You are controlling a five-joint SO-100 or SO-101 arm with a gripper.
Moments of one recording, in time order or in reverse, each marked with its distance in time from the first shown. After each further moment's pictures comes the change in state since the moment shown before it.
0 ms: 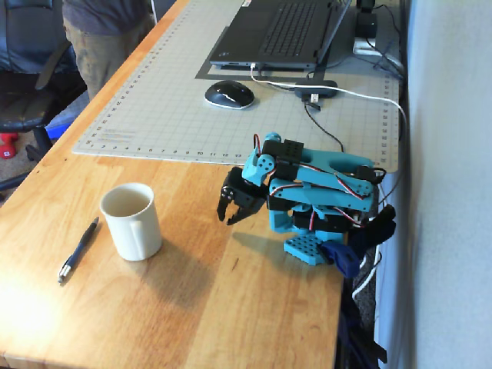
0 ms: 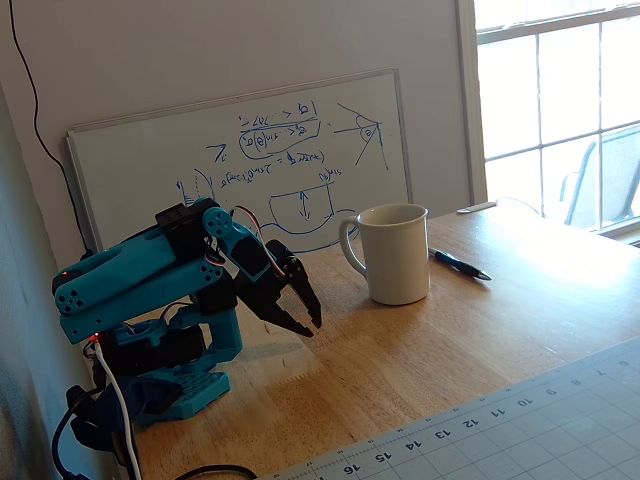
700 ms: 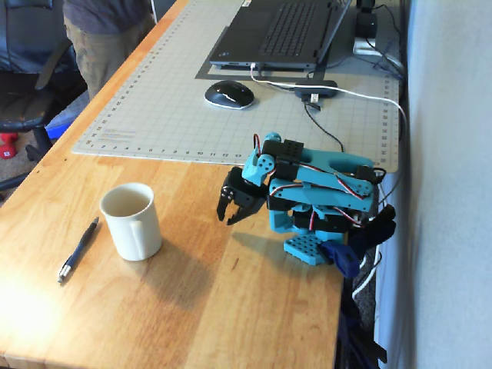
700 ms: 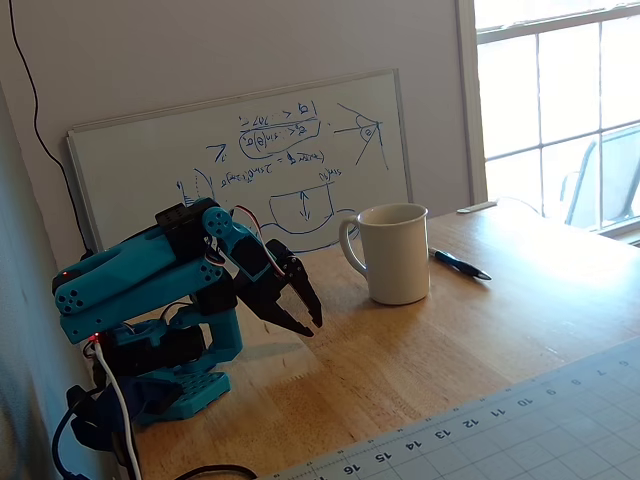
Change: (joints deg) arm 0.0 0.0 -0.2 0.0 0.0
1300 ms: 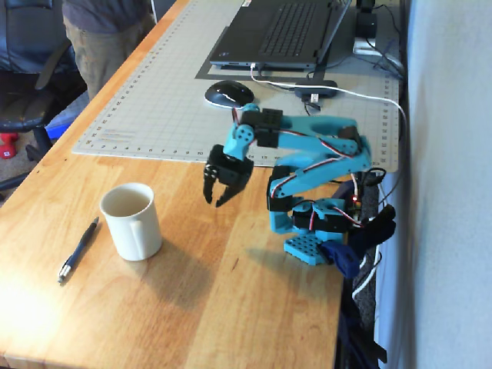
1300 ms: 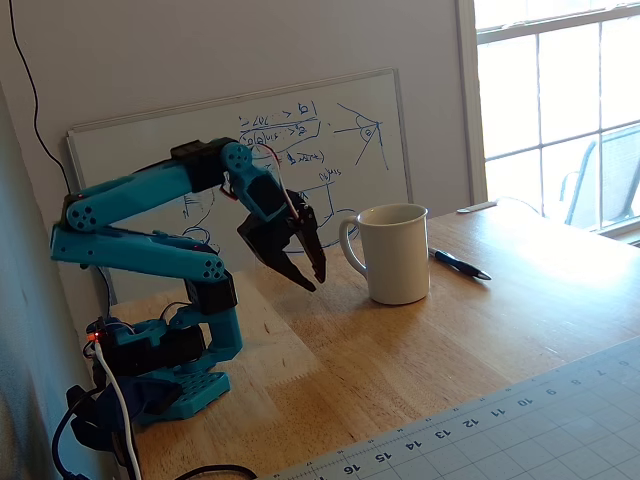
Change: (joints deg) arm -3.3 -37.3 -31.1 0.0 0.0
